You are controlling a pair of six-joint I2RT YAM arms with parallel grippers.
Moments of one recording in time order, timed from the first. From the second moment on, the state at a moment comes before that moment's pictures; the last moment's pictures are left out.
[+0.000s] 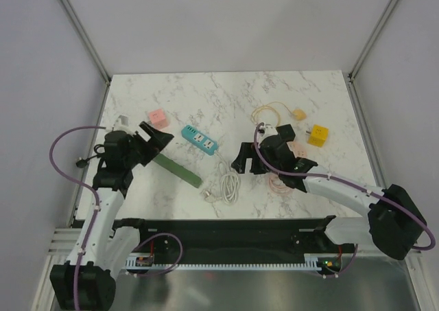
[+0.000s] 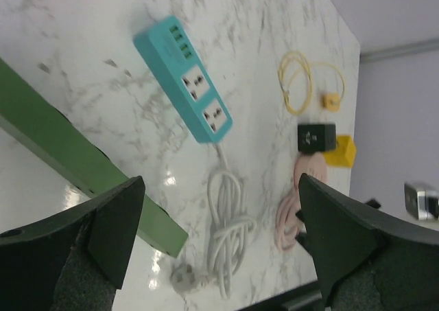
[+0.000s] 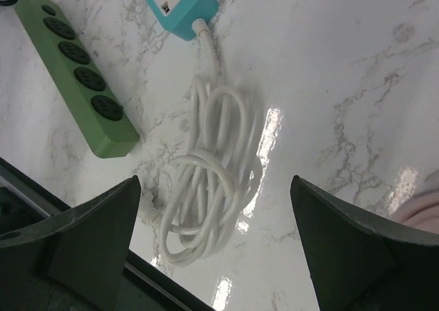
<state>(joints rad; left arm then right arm) 0.03 0.83 0.65 -0.29 0.27 -0.79 0.73 1.26 0.69 -0.04 -0.01 0.65</state>
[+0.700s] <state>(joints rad) -0.29 0.14 0.07 0.00 0.59 -0.96 0.73 0.33 0.07 -0.10 0.23 1.00</state>
